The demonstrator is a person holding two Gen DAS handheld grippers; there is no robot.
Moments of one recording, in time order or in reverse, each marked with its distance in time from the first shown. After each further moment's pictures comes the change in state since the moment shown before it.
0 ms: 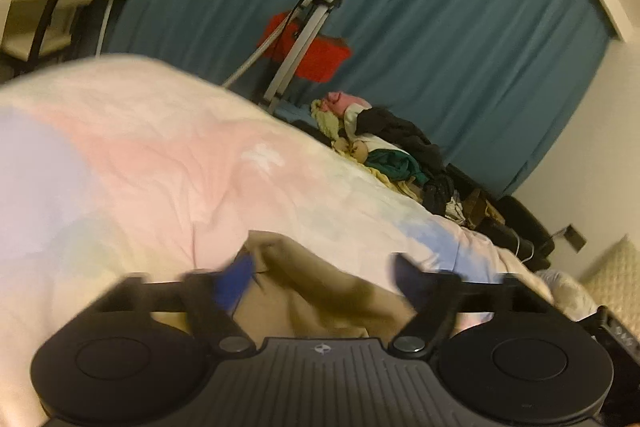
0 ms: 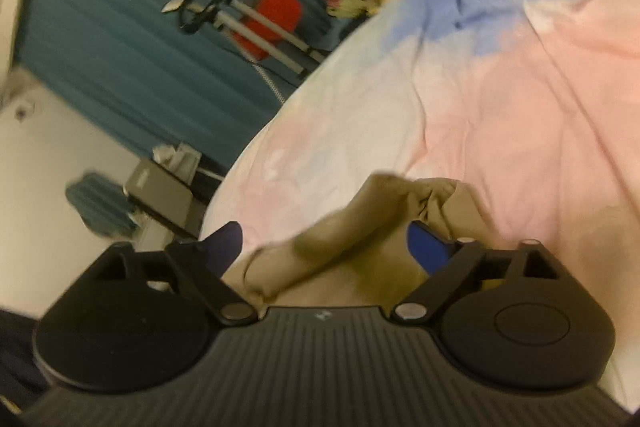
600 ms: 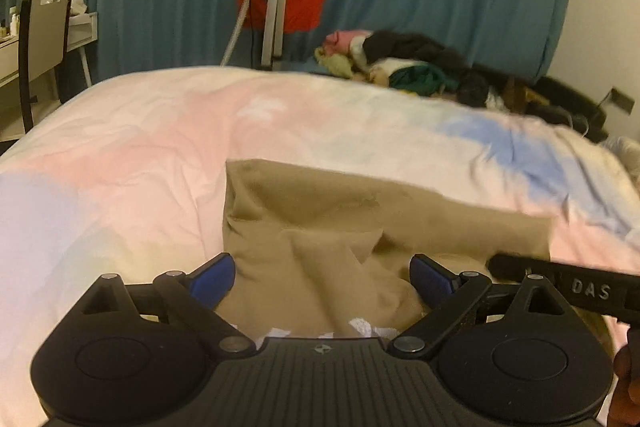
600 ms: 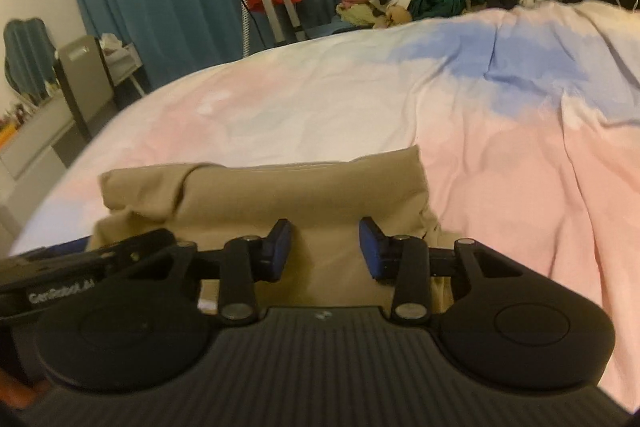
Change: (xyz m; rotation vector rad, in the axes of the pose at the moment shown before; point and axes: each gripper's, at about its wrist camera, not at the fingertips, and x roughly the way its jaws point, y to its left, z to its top) left arm 0.079 -0.033 -0.047 0.344 0.172 0.179; right arm 0.069 0.023 -0.031 -0.481 -0.002 -0.284
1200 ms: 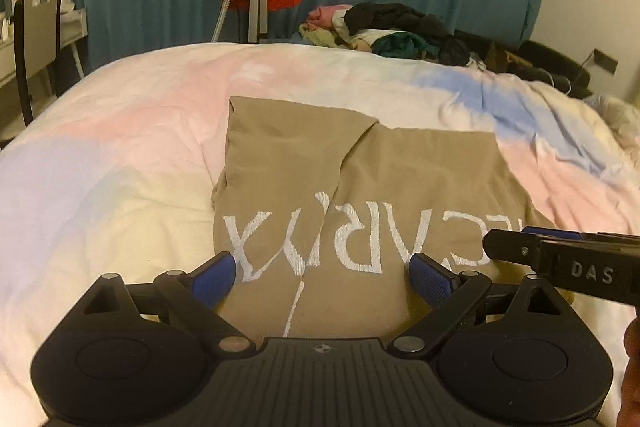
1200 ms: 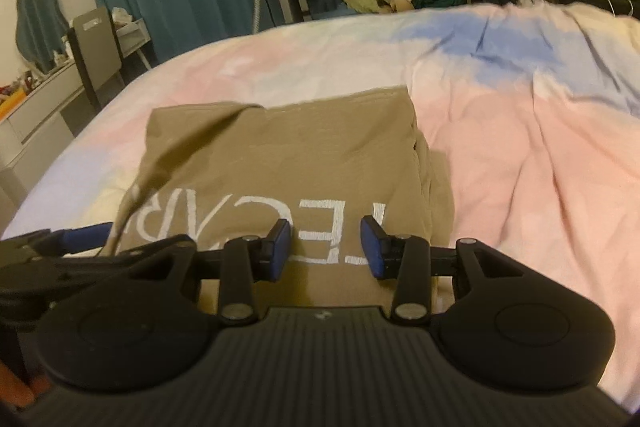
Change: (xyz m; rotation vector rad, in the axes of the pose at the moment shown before) left arm -0.061 -0.010 -0.046 0.033 0.061 -0.022; right arm -0.057 0.015 -0.040 -0.033 0.050 -0.013
